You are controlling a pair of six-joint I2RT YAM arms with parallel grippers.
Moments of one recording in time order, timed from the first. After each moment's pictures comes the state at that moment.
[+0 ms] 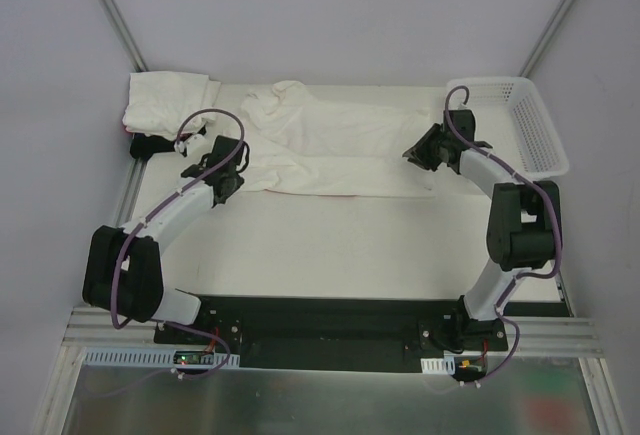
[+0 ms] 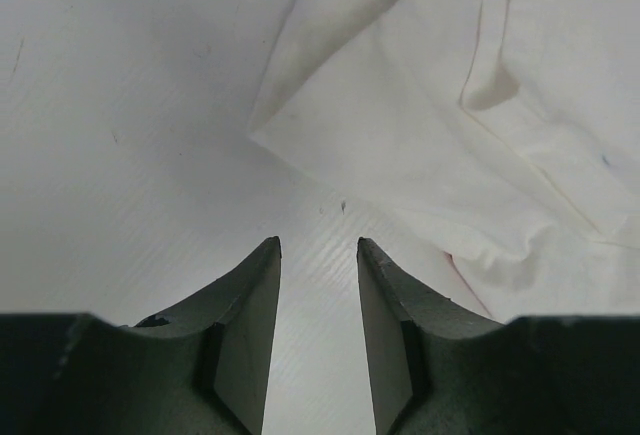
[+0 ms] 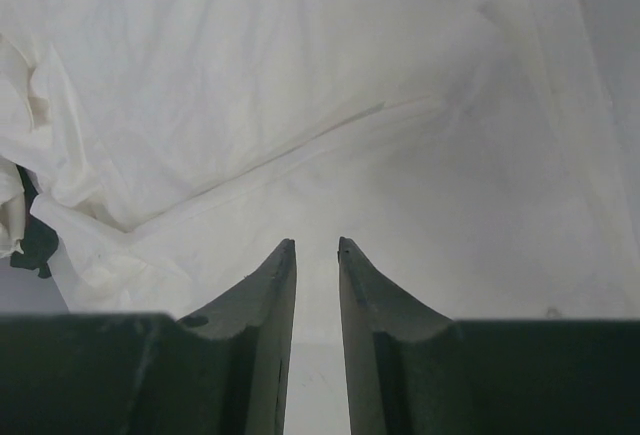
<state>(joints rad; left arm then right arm) -0.30 1.40 0.91 -0.50 -0.50 -0.93 0.12 1.78 1.19 -0.23 -0.20 0.81</state>
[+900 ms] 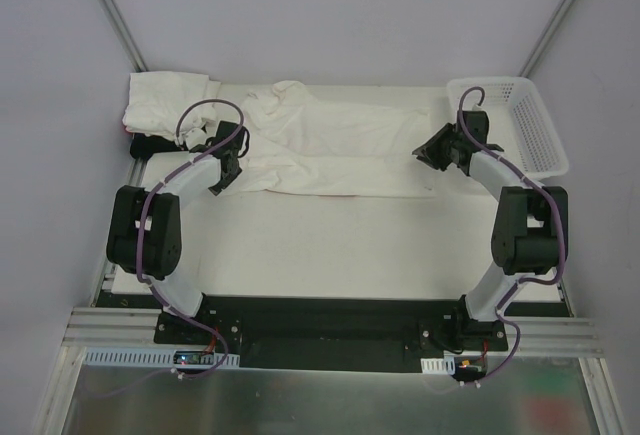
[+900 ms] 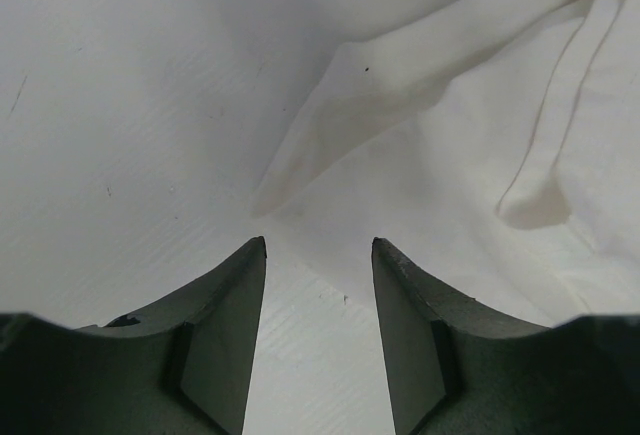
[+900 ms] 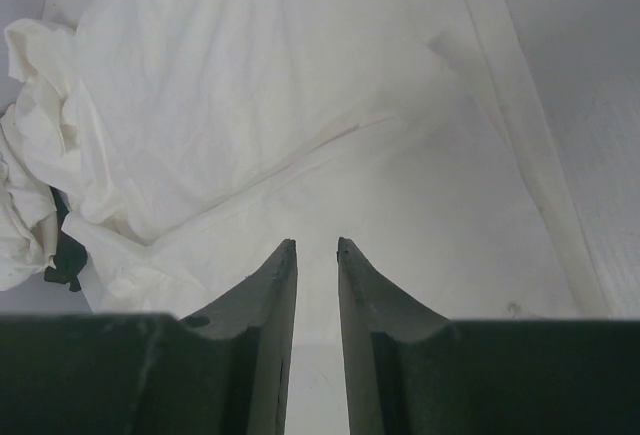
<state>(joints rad) -0.21 1.67 1.10 -0.56 -0.56 -1.00 0.04 1.73 1.15 -0.20 -0.23 0.83</state>
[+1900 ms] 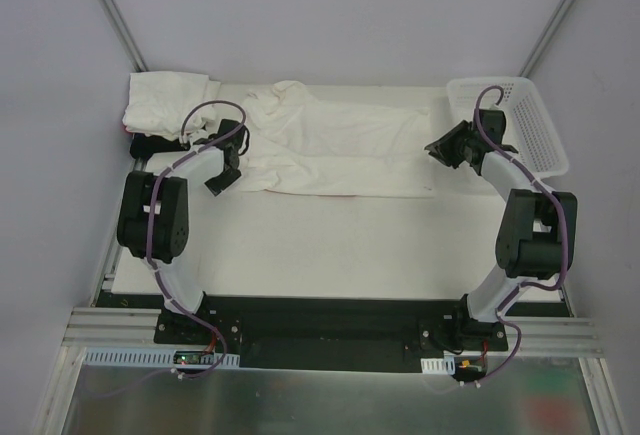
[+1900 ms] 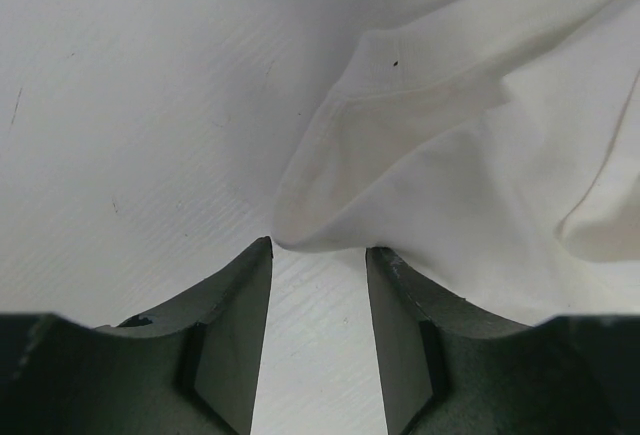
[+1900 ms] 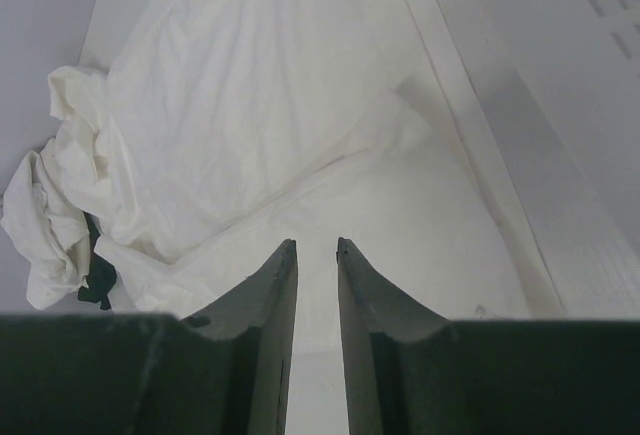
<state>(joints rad) -0.18 1.78 1.17 -0.63 -0.52 -0.94 -0.04 1.70 1.15 -0.20 -0.27 0.84</state>
